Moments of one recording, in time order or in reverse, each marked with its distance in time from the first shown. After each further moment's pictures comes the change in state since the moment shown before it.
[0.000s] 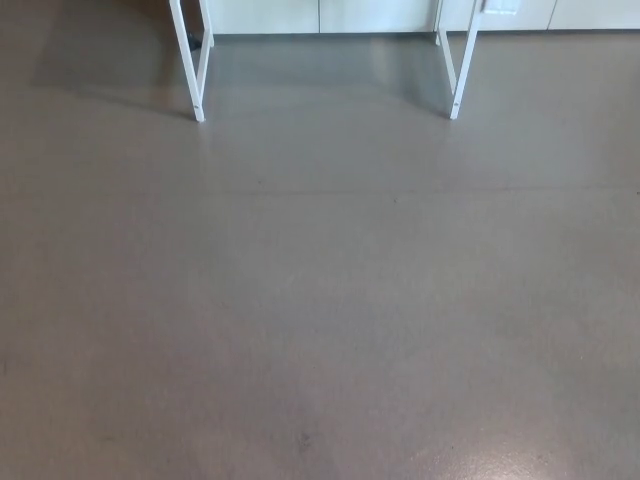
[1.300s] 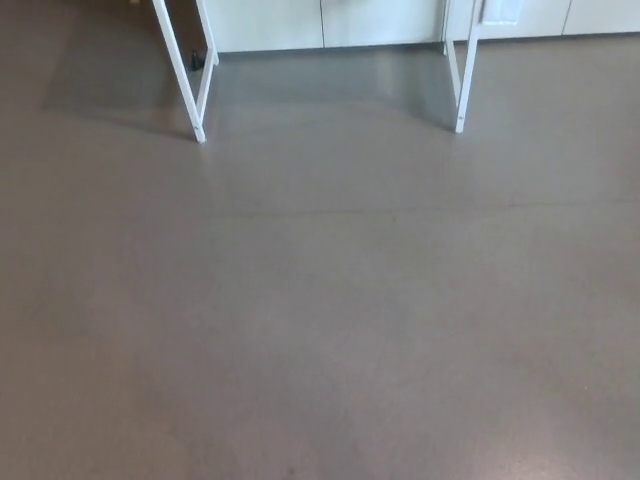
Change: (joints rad) left_arm -0.002 -0.023 0.036 -0.070 -0.126 0.087 -0.095; right_arm 0.017 -0.035 0.038 -0.047 0.076 0.037 0.089
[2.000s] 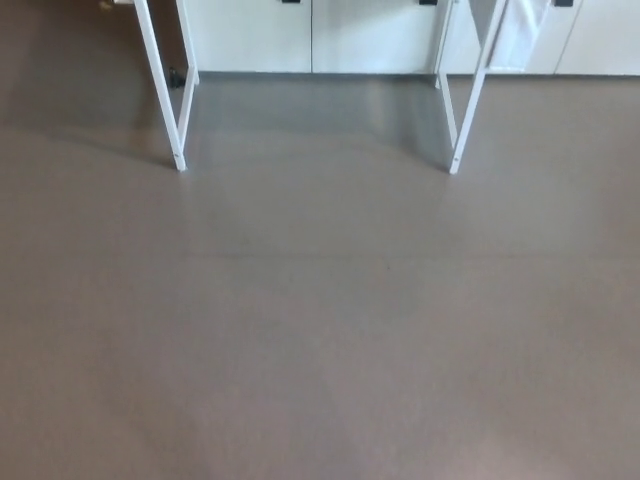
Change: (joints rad) left_arm -0.002 0.017 0.000 -0.003 -0.003 0.008 0.013; right_arm -0.036 0.002 0.010 0.109 0.008 -0.067 0.058
